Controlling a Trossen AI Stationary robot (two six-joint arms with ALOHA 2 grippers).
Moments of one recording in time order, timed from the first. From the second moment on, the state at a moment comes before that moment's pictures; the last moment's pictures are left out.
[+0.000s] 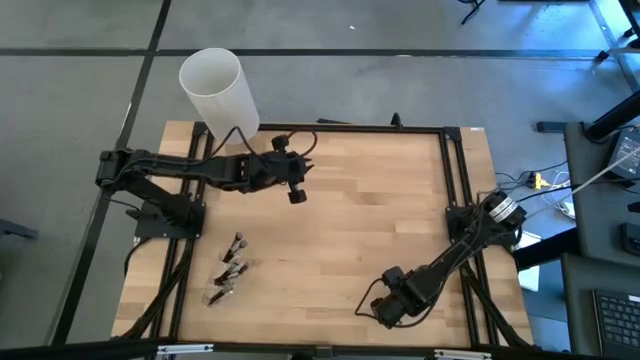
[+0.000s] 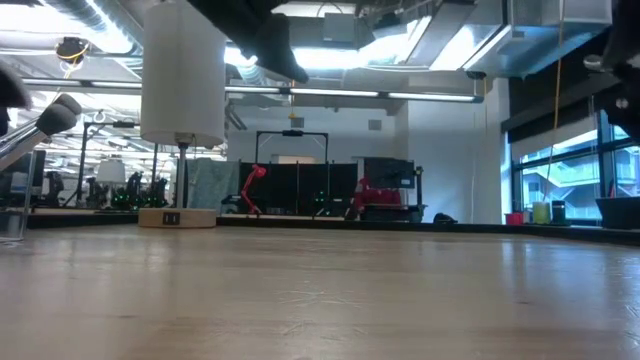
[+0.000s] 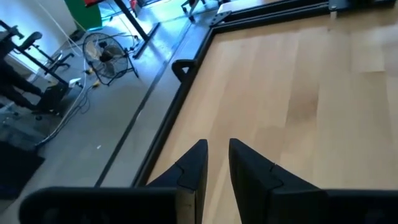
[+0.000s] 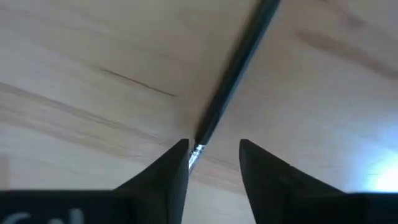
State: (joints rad) left arm 0.07 1.37 1.04 -0.18 -0.49 0.20; right arm 0.73 1.86 1.18 -0.81 -0.16 1.87
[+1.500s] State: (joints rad) left arm -0.28 1.56 0.95 0.23 -0.19 0.66; right arm 0.38 1.51 1.10 -0.67 -0.17 1.32
